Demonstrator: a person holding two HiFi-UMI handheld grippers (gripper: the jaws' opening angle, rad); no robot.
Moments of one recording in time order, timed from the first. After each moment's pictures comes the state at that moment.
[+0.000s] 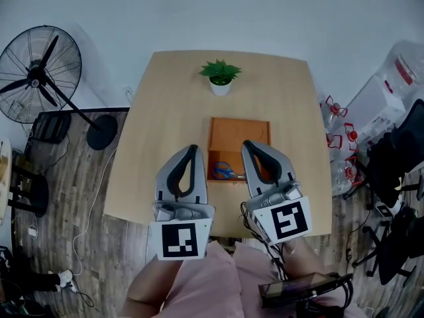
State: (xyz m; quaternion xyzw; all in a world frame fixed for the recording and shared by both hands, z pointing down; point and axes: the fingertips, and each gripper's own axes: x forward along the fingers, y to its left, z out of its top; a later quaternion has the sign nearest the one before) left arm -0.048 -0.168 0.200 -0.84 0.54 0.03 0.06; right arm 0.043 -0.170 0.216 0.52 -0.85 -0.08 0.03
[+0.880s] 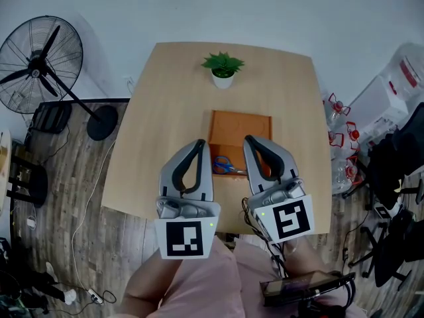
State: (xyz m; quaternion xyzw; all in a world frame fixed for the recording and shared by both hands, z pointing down) left arm -0.035 -0.166 0.202 -0.84 0.54 0.02 0.07; right arm 0.043 -0.170 0.216 0.51 -0.85 -0.08 0.03
